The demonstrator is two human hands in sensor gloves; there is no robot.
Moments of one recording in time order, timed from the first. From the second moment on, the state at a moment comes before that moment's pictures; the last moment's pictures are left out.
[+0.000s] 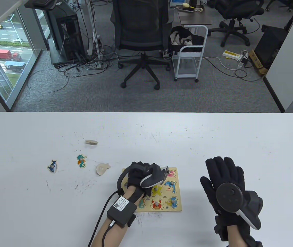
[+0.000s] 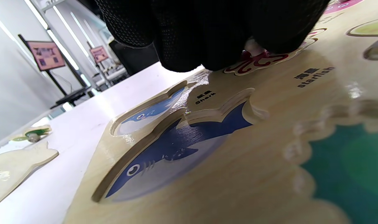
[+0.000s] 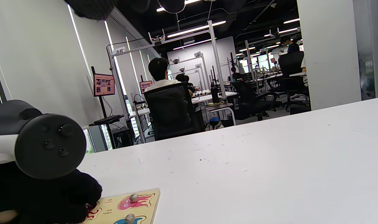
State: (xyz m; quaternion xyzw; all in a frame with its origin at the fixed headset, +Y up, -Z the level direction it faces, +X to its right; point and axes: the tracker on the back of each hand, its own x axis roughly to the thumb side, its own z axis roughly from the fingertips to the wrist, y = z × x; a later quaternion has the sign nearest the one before) left_hand -0.022 -0.753 -0.400 -0.06 -0.10 -0.23 0.97; right_hand 0.214 -0.626 -0.258 0.00 -0.09 0.99 0.13
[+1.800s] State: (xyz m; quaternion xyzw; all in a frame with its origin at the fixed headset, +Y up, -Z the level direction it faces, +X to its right) left_hand -0.214 -0.719 -0.394 -0.02 0.07 0.03 1.00; right_hand 0.215 -0.627 -0.259 0.01 -0.08 0.99 0.15
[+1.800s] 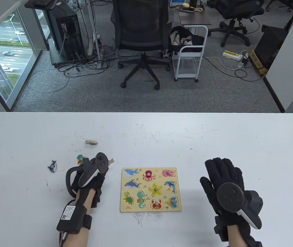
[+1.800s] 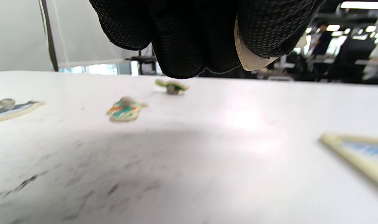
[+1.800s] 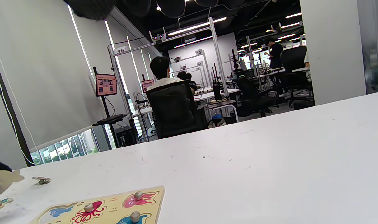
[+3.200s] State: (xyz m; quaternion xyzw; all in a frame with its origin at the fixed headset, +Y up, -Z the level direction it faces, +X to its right) left_hand -0.080 -0.637 -0.247 0.16 -0.22 0.12 0.95; right_hand 0.149 -0.697 -0.288 0.18 0.23 0.73 0.62
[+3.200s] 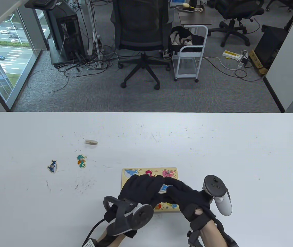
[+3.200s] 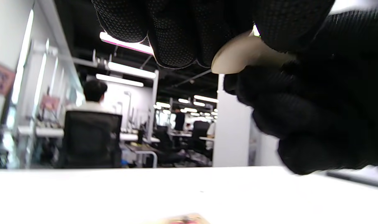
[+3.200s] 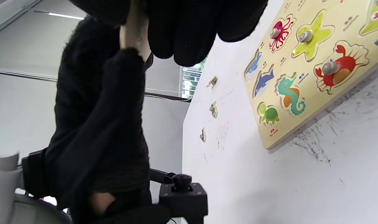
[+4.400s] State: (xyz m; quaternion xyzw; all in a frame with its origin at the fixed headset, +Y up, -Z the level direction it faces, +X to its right) left_hand -0.051 -0.645 -0.227 0.28 -0.20 -0.03 0.94; right_hand 0.144 -0.683 -0.281 0.19 0.18 0.80 0.54
